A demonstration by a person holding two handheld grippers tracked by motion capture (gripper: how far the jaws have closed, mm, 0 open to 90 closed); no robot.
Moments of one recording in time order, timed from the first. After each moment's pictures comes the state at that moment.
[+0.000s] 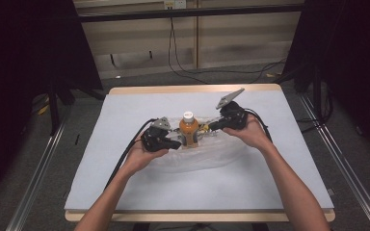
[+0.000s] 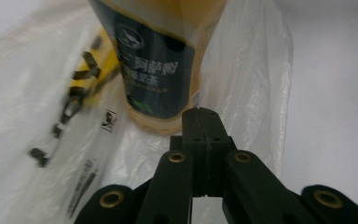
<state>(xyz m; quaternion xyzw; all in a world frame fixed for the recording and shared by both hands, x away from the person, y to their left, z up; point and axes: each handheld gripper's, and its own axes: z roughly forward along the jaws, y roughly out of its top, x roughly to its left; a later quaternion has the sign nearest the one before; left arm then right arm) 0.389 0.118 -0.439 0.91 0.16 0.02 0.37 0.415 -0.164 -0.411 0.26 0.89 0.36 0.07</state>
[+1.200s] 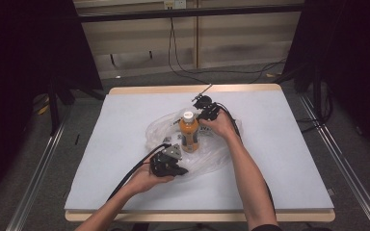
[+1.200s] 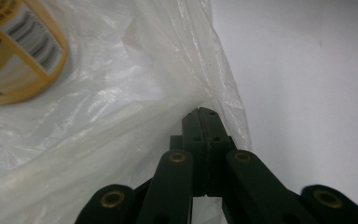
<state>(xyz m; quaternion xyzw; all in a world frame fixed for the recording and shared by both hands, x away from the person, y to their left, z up) 0.329 0.104 -0.471 0.94 0.08 -0.03 0.33 0.502 -0.102 -0.470 0.39 0.87 0.27 0.08</state>
